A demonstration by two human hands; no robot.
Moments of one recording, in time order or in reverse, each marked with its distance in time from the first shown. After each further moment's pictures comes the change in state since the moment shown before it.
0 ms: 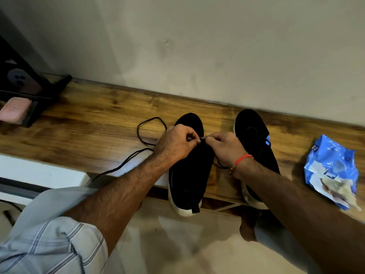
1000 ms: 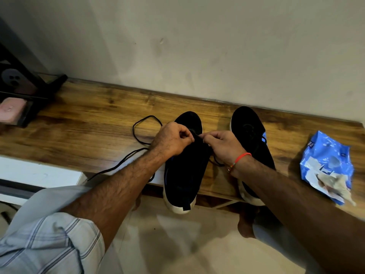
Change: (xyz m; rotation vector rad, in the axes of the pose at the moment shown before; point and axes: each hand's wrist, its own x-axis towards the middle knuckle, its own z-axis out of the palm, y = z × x) left_hand 0.006 -0.004 0.002 -0.053 -0.027 -0.045; right_hand 0.003 0.012 0.001 0.295 -0.034 0.074
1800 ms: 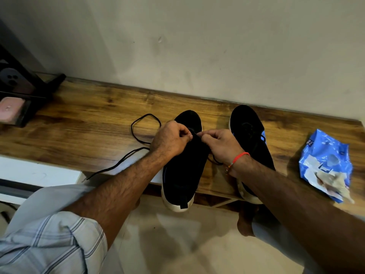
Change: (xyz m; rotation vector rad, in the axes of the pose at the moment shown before) left_hand -0.003 0.003 0.004 0.033 0.075 -0.029; right_hand -0.003 0.000 0.000 -0.029 -0.024 -0.046
